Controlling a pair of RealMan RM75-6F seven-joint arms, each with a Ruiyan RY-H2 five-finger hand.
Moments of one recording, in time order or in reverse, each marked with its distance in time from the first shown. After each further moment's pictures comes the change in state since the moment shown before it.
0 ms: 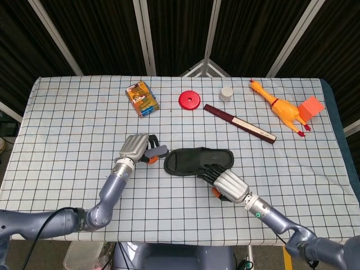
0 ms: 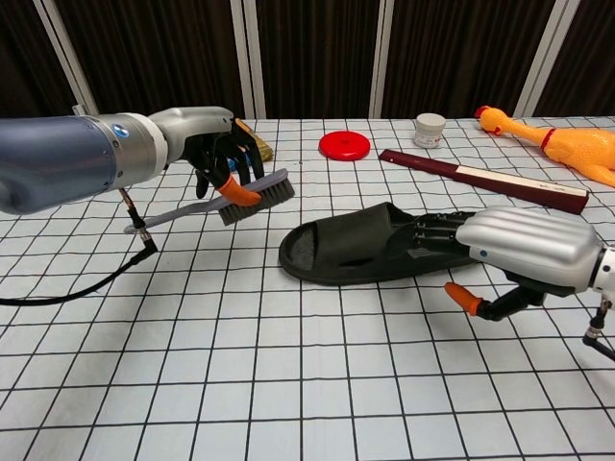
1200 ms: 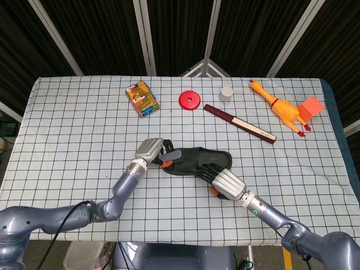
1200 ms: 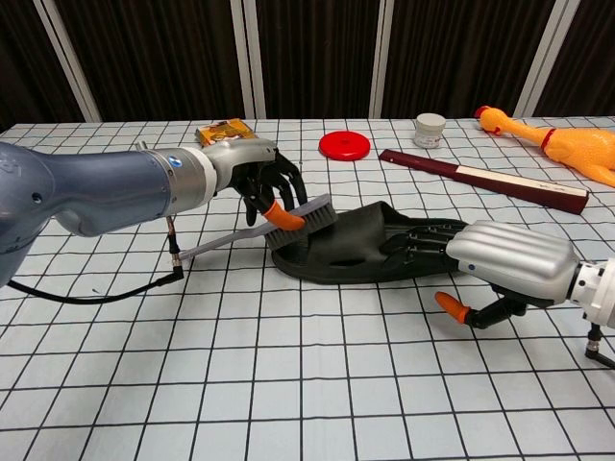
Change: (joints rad) left arm -0.080 -0.119 0.025 0.240 0.096 -0.201 -0.247; right arm 0.036 -0.136 -0.093 0.260 0.020 0.102 0.118
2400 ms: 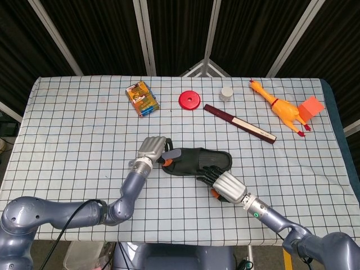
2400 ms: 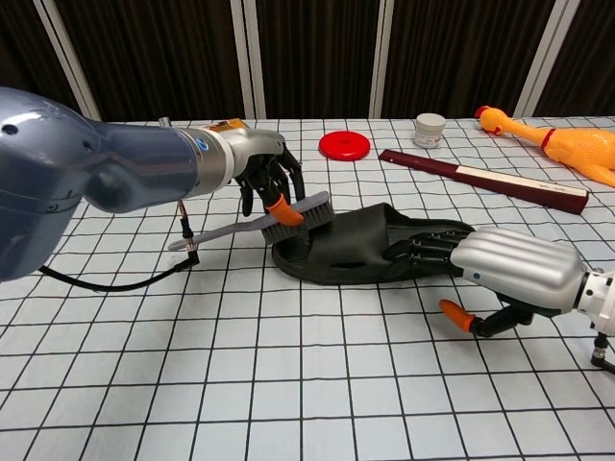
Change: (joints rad) left arm -0.151 0.007 0.013 -0.066 -0.320 0.171 0.272; right arm -0.005 -0.001 -0.040 -0.014 0.016 0.023 -0.026
